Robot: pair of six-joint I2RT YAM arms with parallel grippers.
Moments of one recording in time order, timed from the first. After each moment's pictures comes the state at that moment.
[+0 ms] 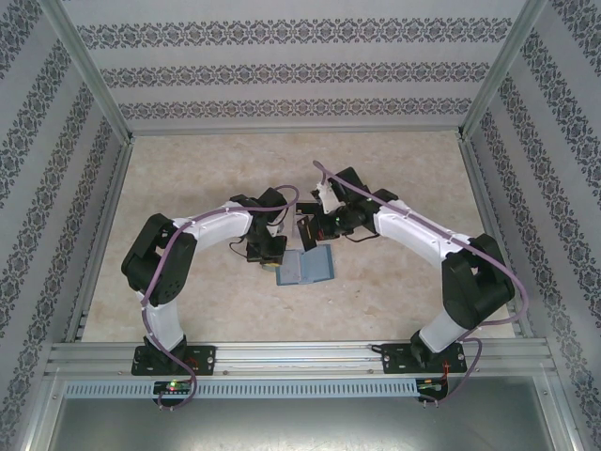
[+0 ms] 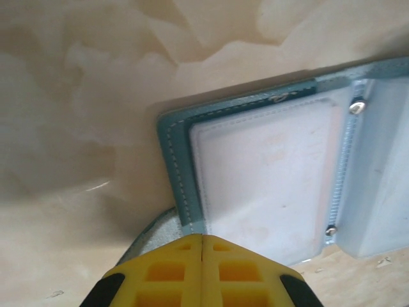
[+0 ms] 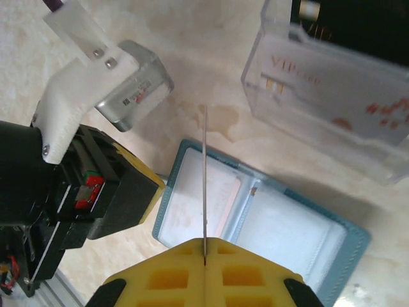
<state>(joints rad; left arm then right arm) -0.58 1.85 1.22 -0.83 0.29 -0.56 0.53 1.60 1.16 -0.59 -0.44 0.32</state>
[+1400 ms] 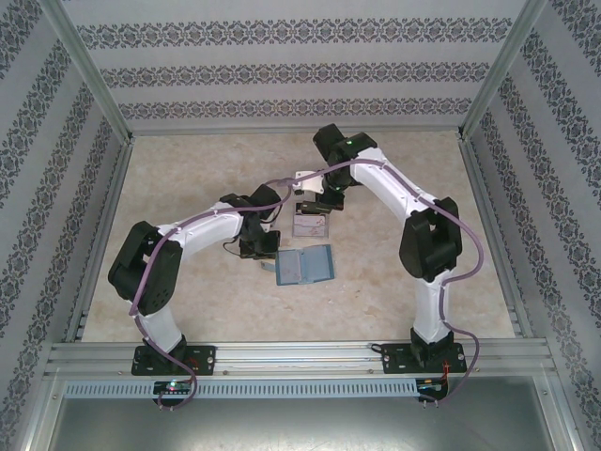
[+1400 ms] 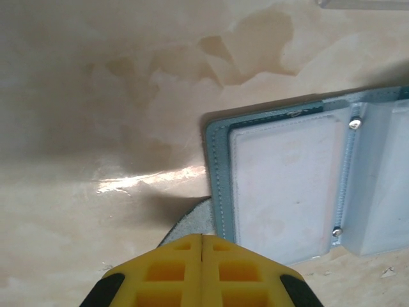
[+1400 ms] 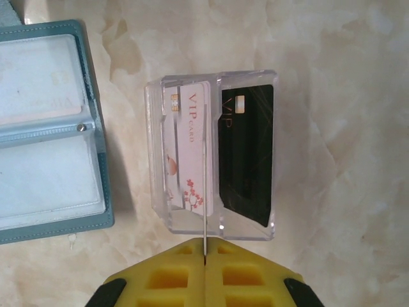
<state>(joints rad) -0.55 1.76 1.19 -0.83 0.21 -0.58 0.48 2.04 1.90 -1.20 -0.21 -0.99</state>
